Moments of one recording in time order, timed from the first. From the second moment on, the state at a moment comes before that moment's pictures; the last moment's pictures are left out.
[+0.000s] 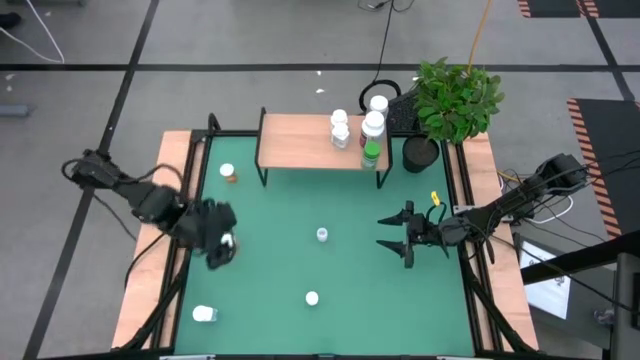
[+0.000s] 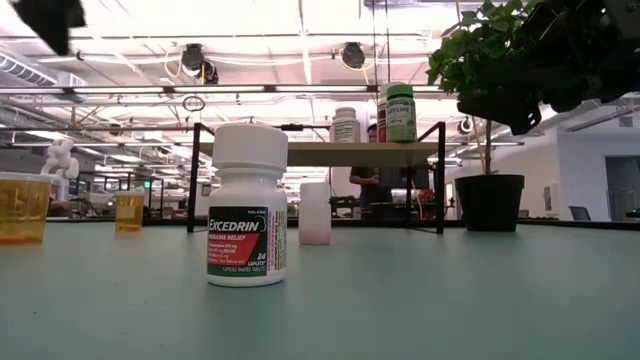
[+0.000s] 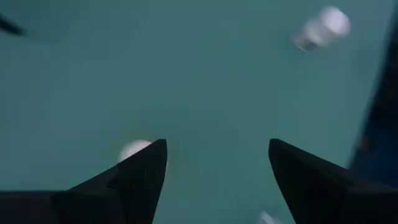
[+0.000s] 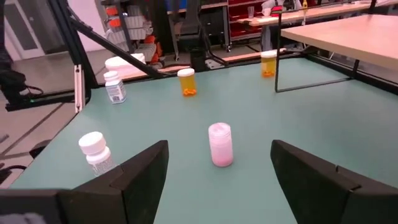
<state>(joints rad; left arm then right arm) -0.51 1.07 1.11 -1.21 -0.16 -0.89 0.43 1.02 0.12 0.73 0.51 0.25</state>
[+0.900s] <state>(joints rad) -1.07 1.39 1.11 -1.07 0.04 -1.49 0.43 1.07 0.12 0.96 0.18 0.06</state>
